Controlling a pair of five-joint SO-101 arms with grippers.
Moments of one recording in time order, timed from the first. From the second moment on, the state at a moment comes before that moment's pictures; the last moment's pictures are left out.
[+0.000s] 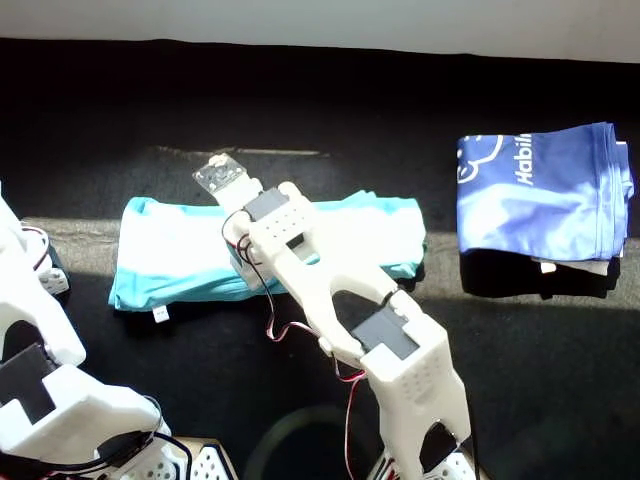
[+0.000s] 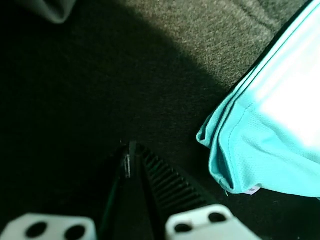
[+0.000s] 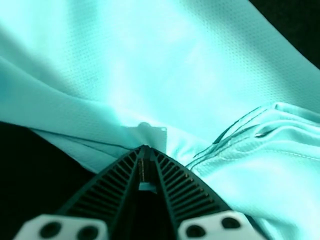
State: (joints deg) left arm -45.2 3.6 17.0 73.5 -6.0; right arm -43.5 27.1 -8.0 68.6 5.1
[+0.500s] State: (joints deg) left arm -32.6 3.7 16.5 68.9 -4.6; right arm -34.8 11.8 -20.7 80.6 11.0
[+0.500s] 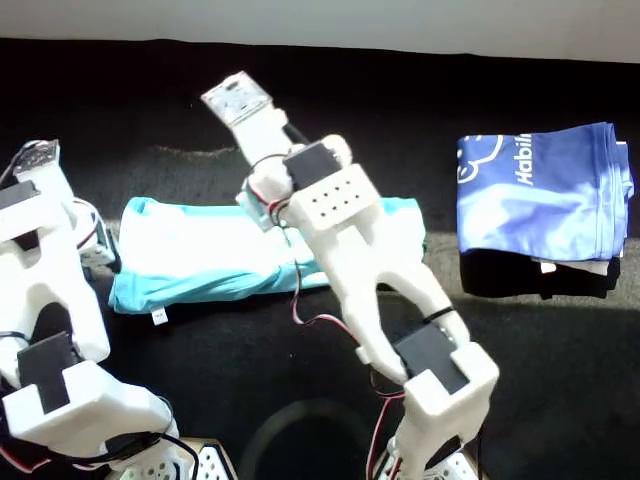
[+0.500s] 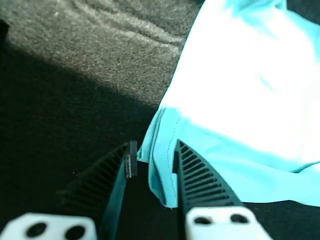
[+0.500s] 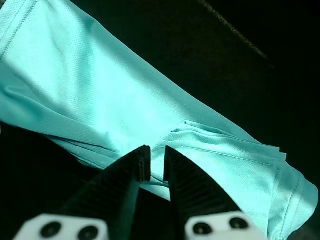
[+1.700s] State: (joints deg) left arm -28.6 50.2 -36.4 90.6 -11.3; right arm 11.6 -39.2 29.1 81.8 17.7
